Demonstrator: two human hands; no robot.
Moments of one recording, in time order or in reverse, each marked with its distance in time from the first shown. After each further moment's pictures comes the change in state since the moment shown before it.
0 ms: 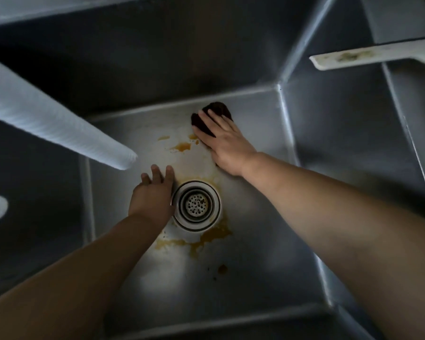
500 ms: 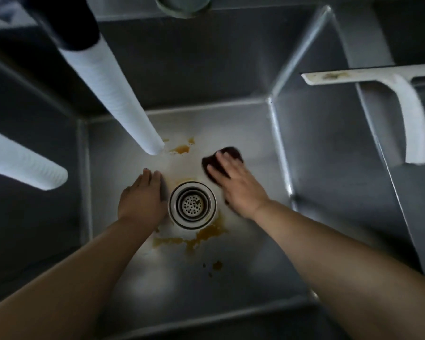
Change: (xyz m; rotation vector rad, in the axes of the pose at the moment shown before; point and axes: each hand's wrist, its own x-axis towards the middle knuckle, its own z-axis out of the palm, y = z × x) left_hand -0.026 -0.018 -0.005 -0.330 0.074 -0.059; right_hand -0.090 -0.030 0.016 0.053 -0.018 0.116
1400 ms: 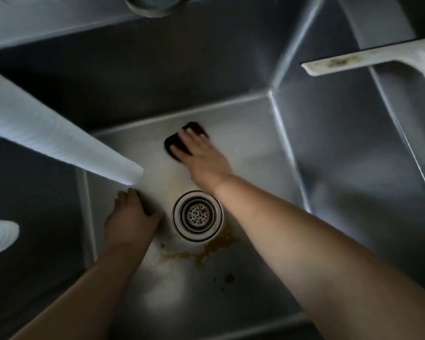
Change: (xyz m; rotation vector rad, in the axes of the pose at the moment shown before) left_hand -0.001 -0.013 0.002 -0.234 0.055 -0.296; right_hand 0.102 -0.032 -0.001 -0.031 0.079 -0.057
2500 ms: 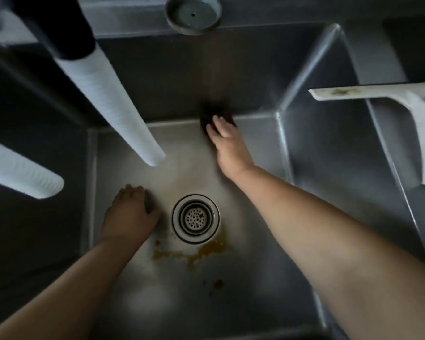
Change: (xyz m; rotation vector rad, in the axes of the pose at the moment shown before) left_hand -0.005 -0.010 -0.002 0.020 0.046 0.096; right_hand 0.008 0.037 -0.037 0.187 0.222 0.162
